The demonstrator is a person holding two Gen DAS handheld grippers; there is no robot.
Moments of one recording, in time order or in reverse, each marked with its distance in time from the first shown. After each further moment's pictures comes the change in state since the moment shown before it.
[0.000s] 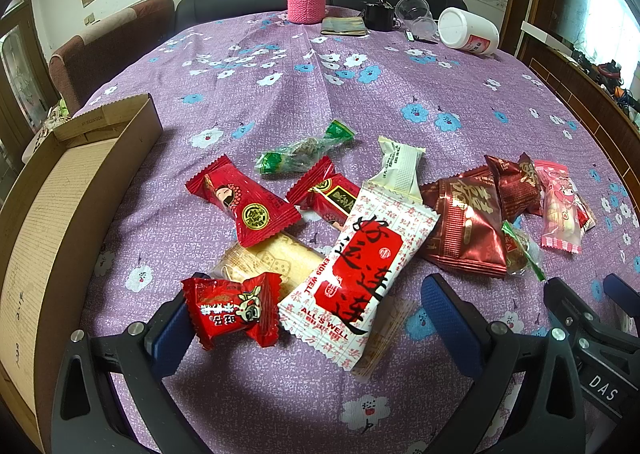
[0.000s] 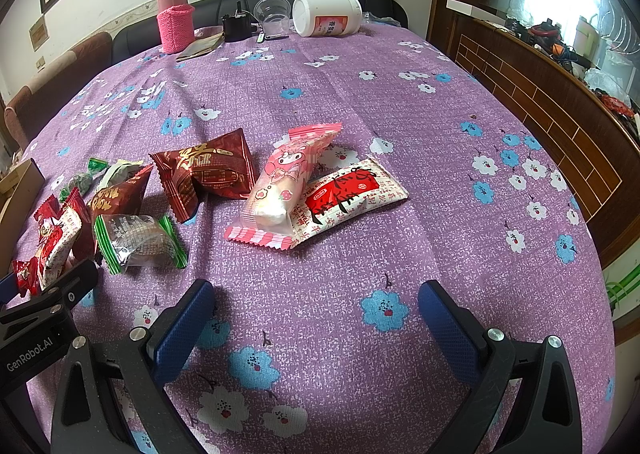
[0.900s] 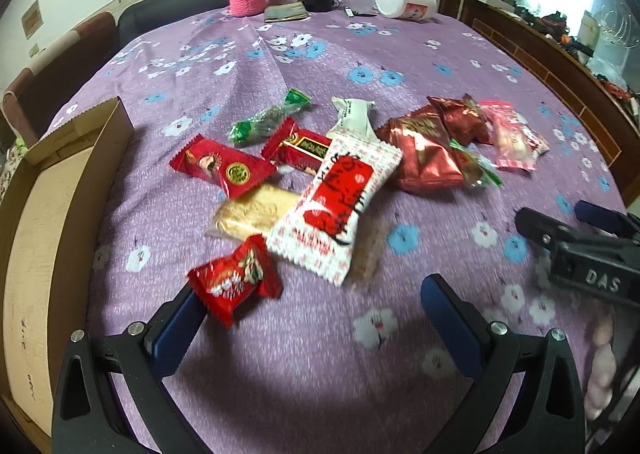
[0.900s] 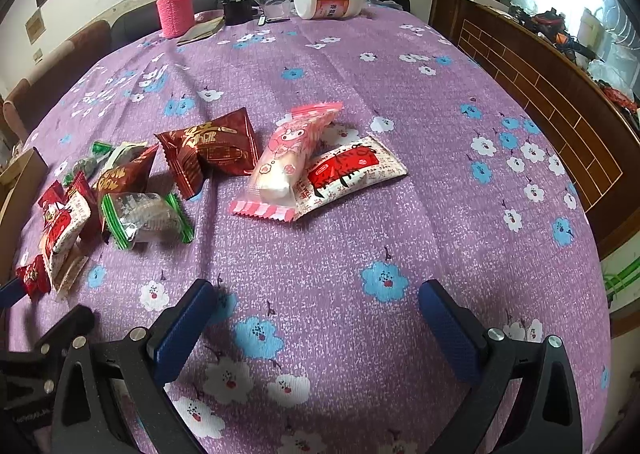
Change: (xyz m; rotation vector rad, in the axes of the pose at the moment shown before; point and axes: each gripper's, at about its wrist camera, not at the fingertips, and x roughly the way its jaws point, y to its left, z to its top) left arm -0.021 0.011 -0.024 0.178 0.053 -0.154; right arm -0.007 0.001 -0.005 -0.005 0.073 0.006
